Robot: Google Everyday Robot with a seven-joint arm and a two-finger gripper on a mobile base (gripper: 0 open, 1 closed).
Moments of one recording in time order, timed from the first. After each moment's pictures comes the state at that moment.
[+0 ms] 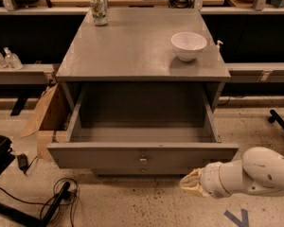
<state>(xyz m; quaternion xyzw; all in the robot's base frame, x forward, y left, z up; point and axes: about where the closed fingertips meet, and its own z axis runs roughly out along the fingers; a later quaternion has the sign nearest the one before) 0.427 -0.154 0.568 -0.54 0.77 0.20 0.29</state>
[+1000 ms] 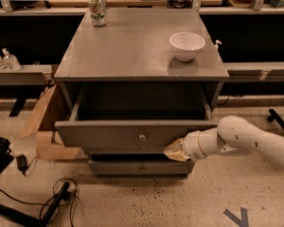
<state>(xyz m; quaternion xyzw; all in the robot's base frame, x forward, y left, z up) 0.555 -0.120 0.559 -0.53 0.74 0.24 0.32</state>
